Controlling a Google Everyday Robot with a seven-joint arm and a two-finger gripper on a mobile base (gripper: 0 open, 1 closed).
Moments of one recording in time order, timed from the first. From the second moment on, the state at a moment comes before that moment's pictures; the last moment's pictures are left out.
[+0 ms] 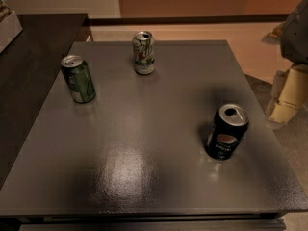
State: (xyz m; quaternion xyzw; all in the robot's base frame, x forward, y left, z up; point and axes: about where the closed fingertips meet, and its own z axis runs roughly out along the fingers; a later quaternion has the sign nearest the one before) arm 0.438 -0.217 0.976 -0.60 0.78 -0.03 0.16
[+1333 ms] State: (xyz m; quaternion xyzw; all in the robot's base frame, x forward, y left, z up) arm 0.415 -0.193 0.928 -0.66 0.73 0.06 0.18
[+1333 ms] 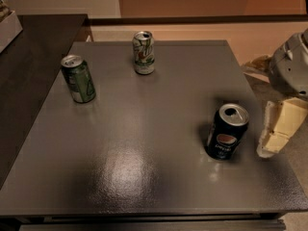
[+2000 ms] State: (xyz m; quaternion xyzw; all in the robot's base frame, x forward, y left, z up) arm 0.407 -0.173 0.899 -0.67 0.70 0.12 0.19
